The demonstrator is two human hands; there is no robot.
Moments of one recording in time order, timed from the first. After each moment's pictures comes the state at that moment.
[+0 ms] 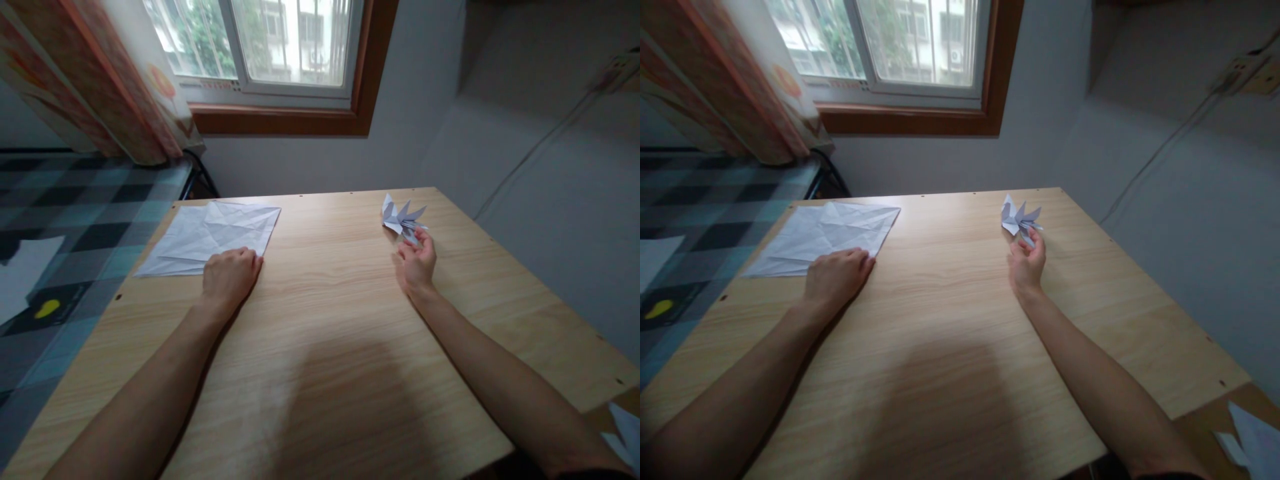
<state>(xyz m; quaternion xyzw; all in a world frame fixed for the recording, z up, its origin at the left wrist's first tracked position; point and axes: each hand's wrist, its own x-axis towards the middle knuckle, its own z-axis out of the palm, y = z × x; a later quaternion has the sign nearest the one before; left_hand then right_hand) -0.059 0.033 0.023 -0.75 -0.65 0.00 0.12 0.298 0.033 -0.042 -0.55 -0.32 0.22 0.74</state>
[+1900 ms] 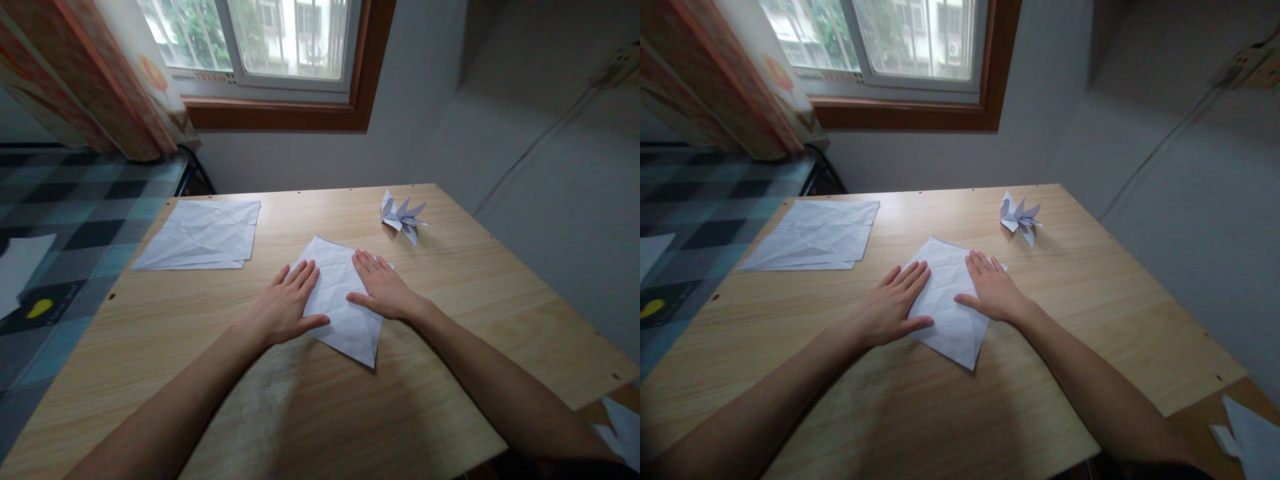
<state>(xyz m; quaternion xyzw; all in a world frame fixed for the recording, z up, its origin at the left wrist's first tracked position) -0.001 -0.013 -0.005 -0.92 -0.39 -0.02 -0.03 0.267 -0.018 -0.028 -0.53 -0.84 0.06 0.10</state>
